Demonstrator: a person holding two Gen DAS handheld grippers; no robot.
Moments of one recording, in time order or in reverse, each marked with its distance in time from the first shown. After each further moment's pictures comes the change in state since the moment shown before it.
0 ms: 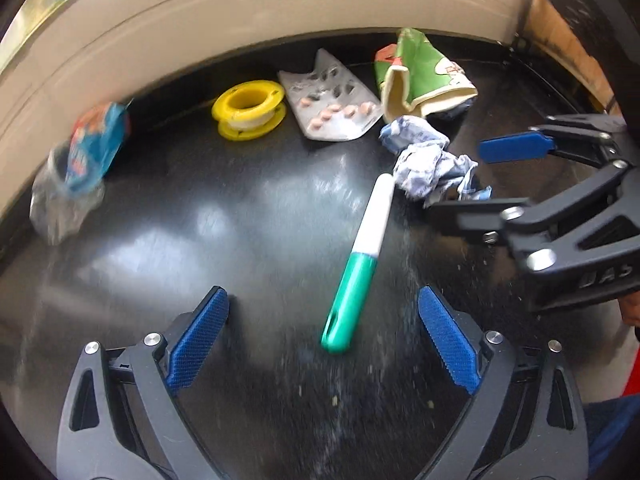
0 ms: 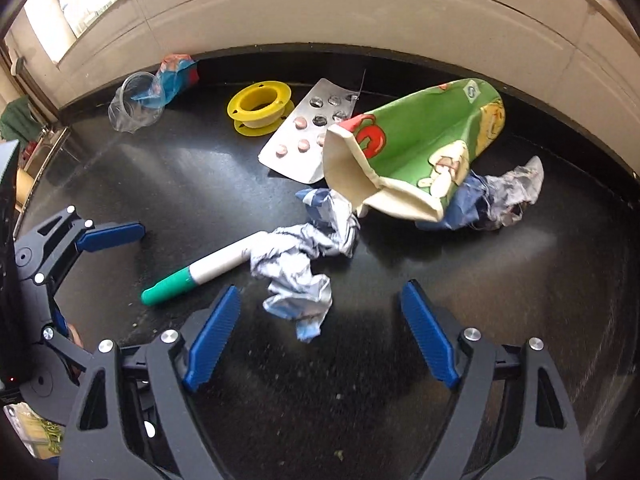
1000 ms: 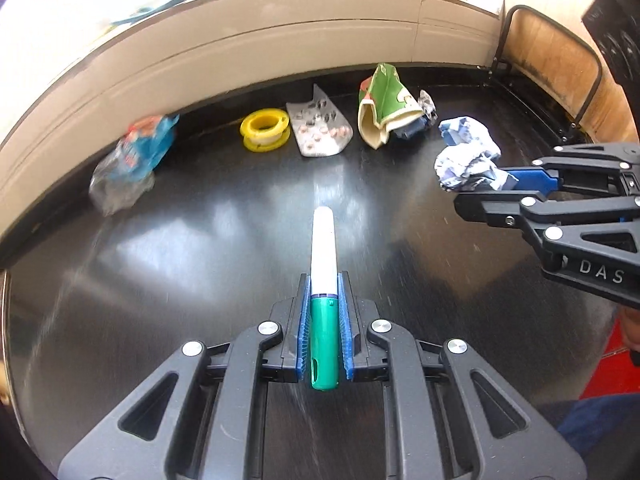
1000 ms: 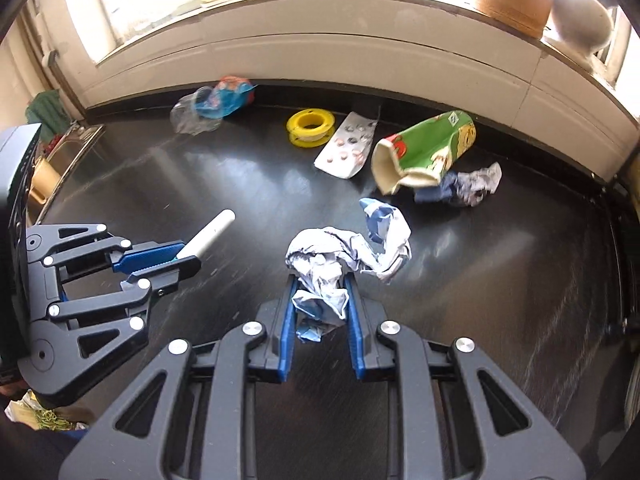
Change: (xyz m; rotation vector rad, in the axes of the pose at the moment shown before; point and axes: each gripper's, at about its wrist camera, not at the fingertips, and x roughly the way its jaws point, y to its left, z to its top) left arm -0.092 -0.017 -0.039 -0.066 -0.044 0.027; right arm -0.100 0.043 -0.055 -0.022 -0.091 0.000
